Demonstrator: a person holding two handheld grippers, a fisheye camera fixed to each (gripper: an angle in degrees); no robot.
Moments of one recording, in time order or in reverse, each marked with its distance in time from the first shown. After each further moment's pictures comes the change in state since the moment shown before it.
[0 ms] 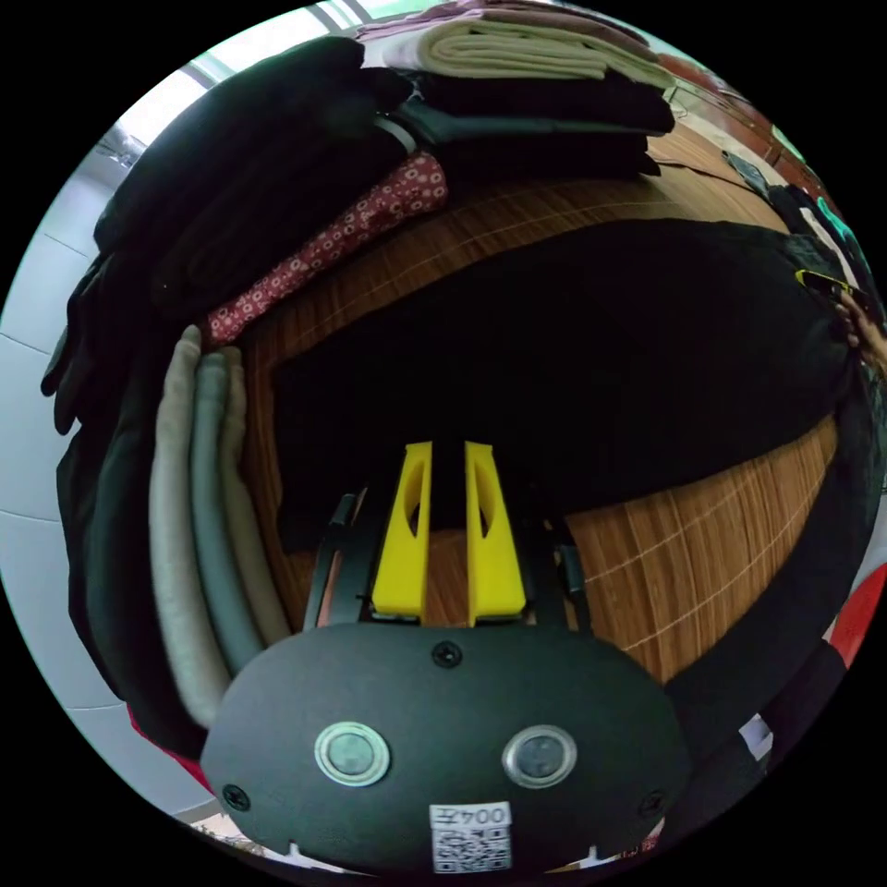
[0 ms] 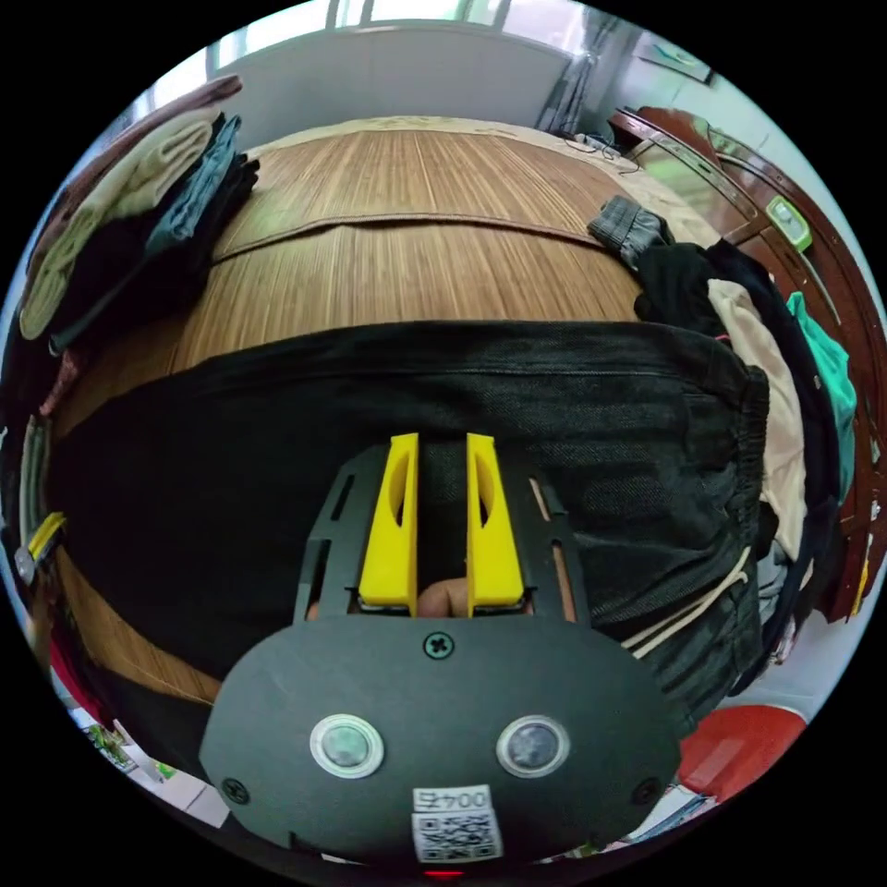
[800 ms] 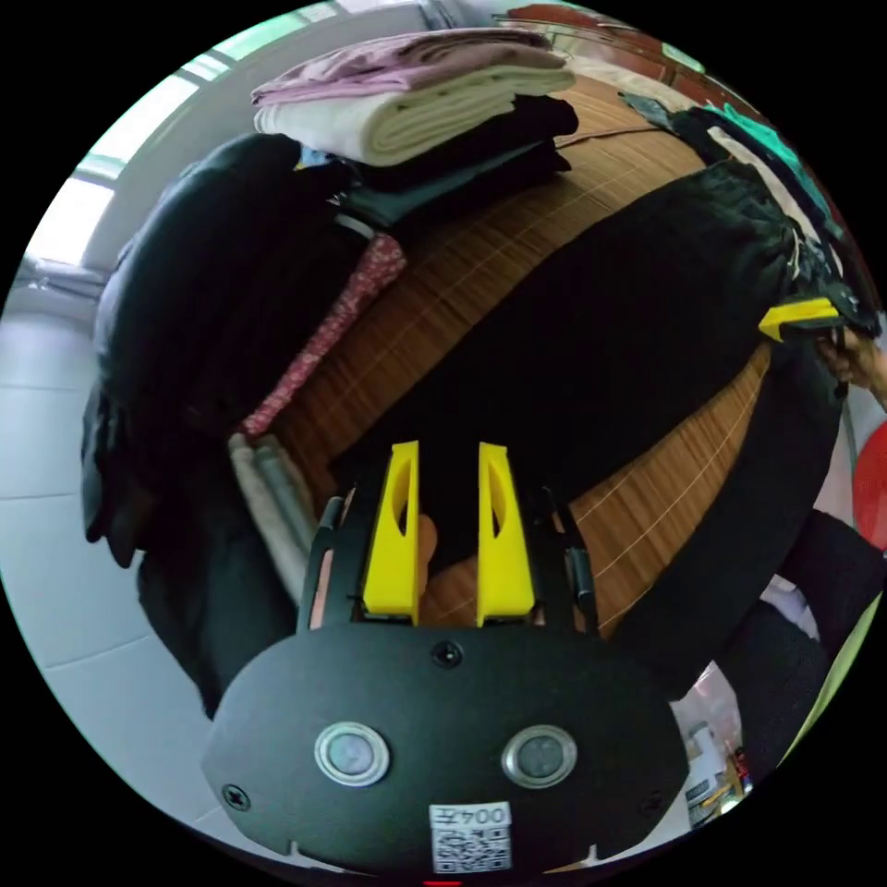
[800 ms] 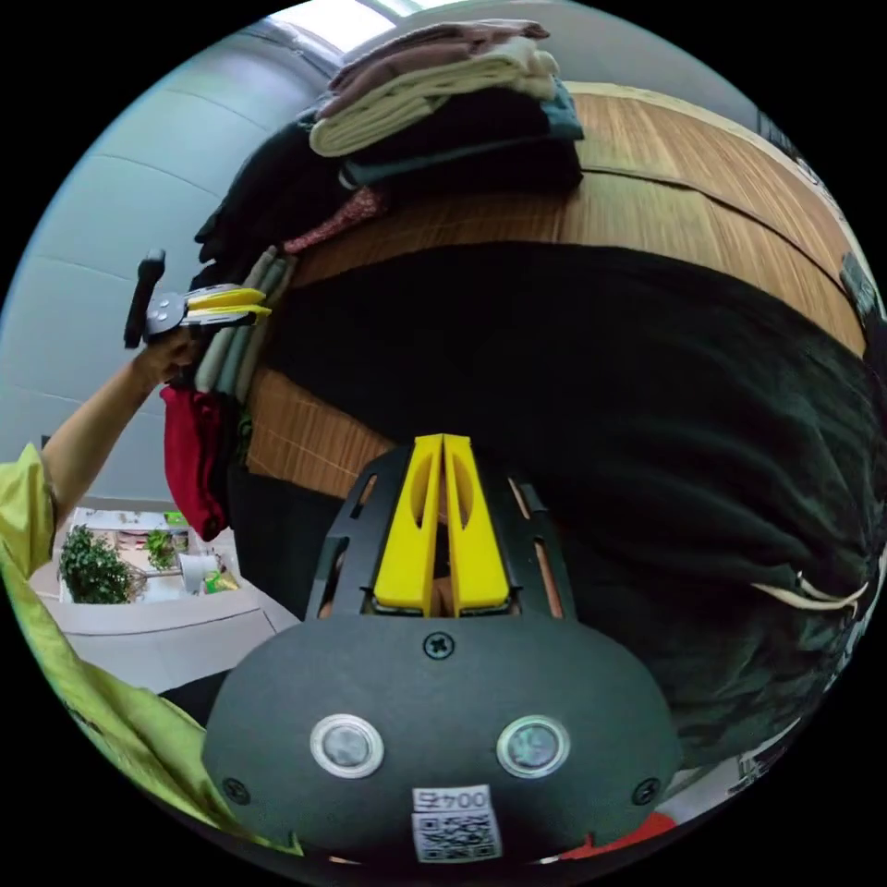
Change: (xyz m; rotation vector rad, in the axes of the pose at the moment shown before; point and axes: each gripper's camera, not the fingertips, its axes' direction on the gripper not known) left arm -0.053 -0.029 -0.215 -0.093 0.085 0.286; right arm -0.167 0.105 -0.058 -0.211 -0.550 -0.372
